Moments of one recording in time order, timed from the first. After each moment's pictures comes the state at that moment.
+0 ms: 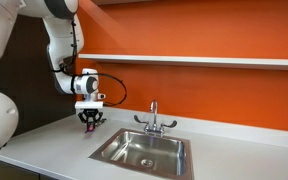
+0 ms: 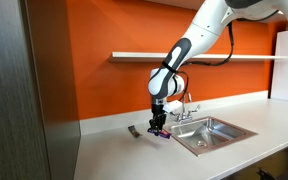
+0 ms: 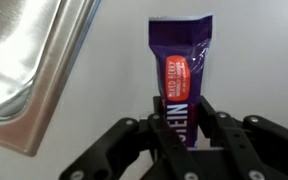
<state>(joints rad) 0.12 0.38 0.14 -2.14 -0.09 2.56 -0.25</state>
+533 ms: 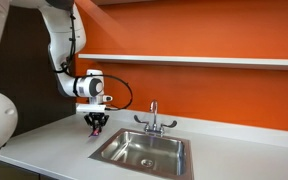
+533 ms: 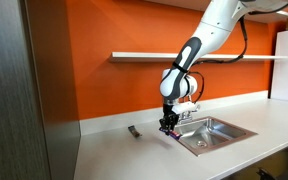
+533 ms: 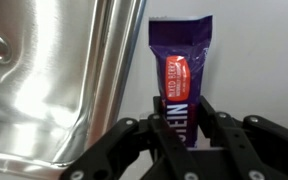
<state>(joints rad) 0.10 0.30 0.06 -2.28 -0.08 2.65 -0.11</state>
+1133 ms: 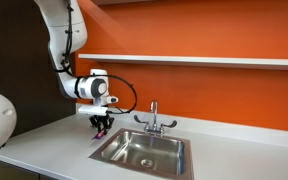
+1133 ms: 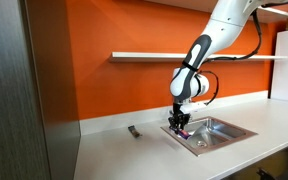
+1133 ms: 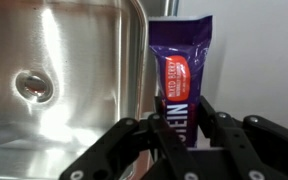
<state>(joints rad) 0.08 0.22 0.00 -2.41 -0.07 2.72 -0.01</state>
